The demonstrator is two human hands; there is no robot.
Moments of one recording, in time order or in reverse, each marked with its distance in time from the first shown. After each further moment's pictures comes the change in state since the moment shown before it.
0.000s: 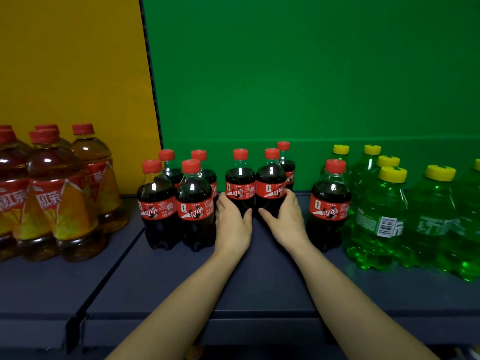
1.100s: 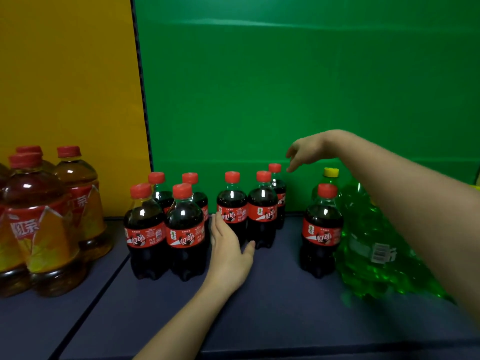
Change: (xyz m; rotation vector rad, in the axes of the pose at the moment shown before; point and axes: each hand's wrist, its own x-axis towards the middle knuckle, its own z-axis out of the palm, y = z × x) left_hand -0.015 0.012 -0.016 -0.116 -0.181 0.062; right_hand 0.144 -0.088 -0.127 -0.635 -0.566 0.069
